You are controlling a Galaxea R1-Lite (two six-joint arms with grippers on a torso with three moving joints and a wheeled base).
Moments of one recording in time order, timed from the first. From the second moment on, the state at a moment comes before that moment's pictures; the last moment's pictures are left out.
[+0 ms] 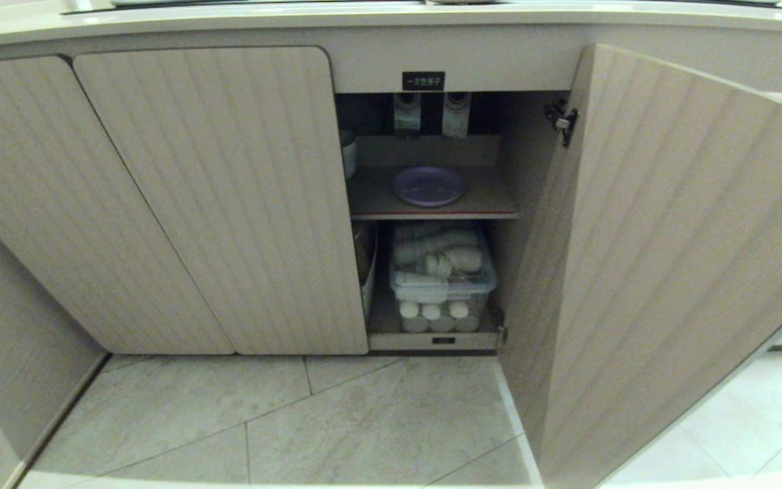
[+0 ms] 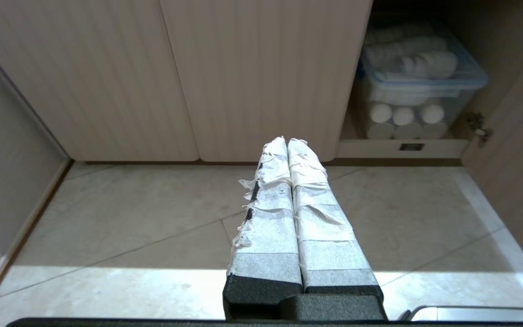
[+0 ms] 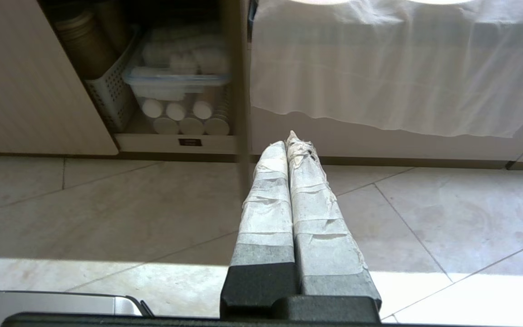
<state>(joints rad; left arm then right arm) 0.00 0.00 0.00 0.00 0.01 0.00 0.00 0.00 0.00 0.00 0.01 -0.01</state>
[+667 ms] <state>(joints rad) 0.00 0.00 0.00 0.00 0.01 0.00 0.00 0.00 0.00 0.00 0.01 -0.01</state>
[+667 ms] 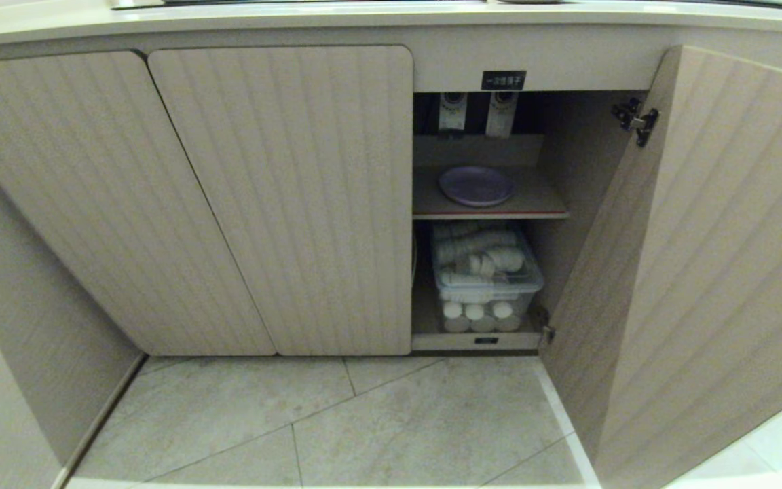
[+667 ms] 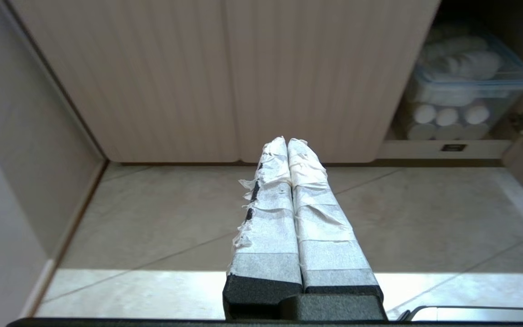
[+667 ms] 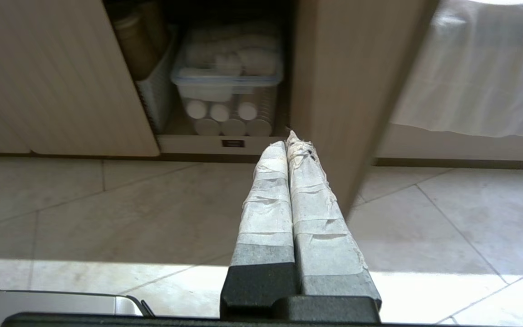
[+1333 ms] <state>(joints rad) 0.00 0.00 0.00 0.00 0.01 0.00 0.00 0.00 0.00 0.00 0.01 -0.01</state>
